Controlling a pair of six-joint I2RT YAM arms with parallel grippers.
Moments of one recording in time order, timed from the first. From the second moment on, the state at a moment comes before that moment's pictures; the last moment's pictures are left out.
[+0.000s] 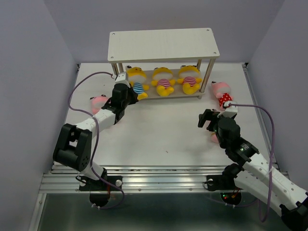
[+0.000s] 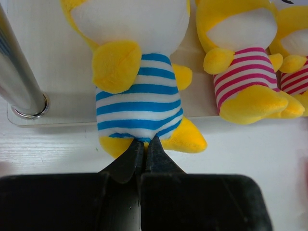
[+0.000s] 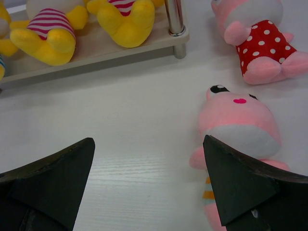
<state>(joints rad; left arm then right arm) -0.38 1.51 0.88 0.24 -0.09 -0.49 0.61 0.65 0.52 -0.17 0.56 0.40</state>
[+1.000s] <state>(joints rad) -0.35 1.62 0.97 0.24 -0.10 -0.49 0.61 0.65 0.52 -0.17 0.56 0.39</state>
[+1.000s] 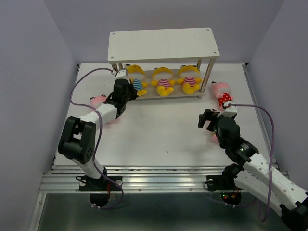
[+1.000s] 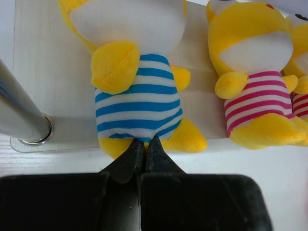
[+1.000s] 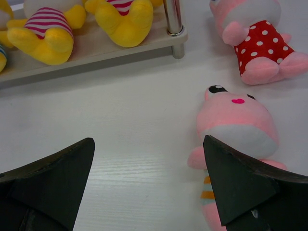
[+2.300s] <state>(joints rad) -0.35 1.60 1.00 0.19 -0.14 -0.53 0.62 0.66 0.52 -0.17 0.56 0.39</state>
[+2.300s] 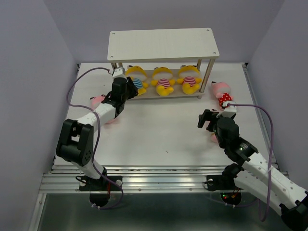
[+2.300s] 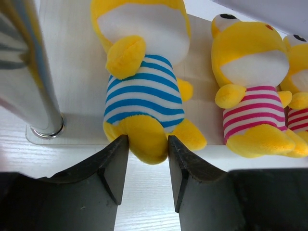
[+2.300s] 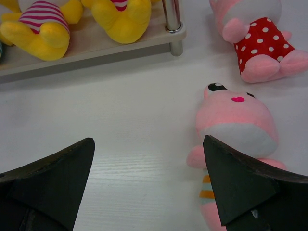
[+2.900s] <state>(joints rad) -0.34 1.39 0.89 0.08 -0.14 -0.59 0.61 0.66 0.51 -0.17 0.55 0.39</state>
